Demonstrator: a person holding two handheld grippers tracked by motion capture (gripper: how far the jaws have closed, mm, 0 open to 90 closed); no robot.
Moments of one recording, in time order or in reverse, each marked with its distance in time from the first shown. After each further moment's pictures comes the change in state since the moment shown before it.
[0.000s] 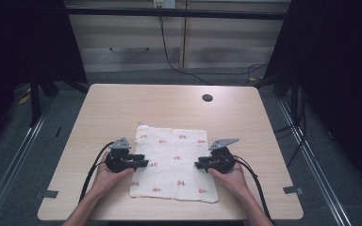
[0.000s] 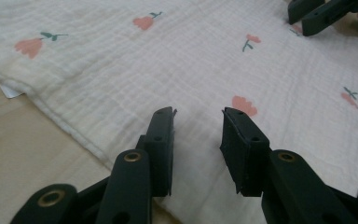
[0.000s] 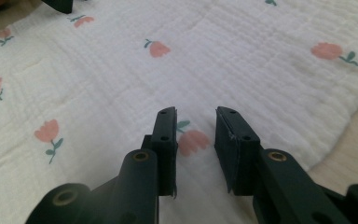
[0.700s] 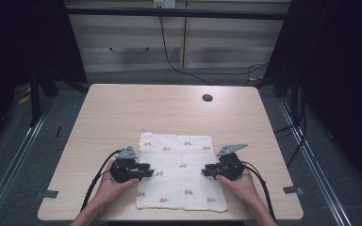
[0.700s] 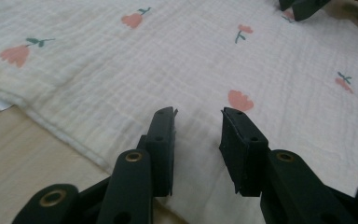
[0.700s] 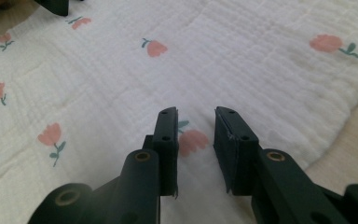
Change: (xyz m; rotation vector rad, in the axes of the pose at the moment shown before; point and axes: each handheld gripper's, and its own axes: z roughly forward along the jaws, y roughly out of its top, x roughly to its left) left arm -0.040 -0.004 0.005 0.043 -0.010 0.048; right arm 0.004 -0.019 -0.024 0.039 0.041 0.033
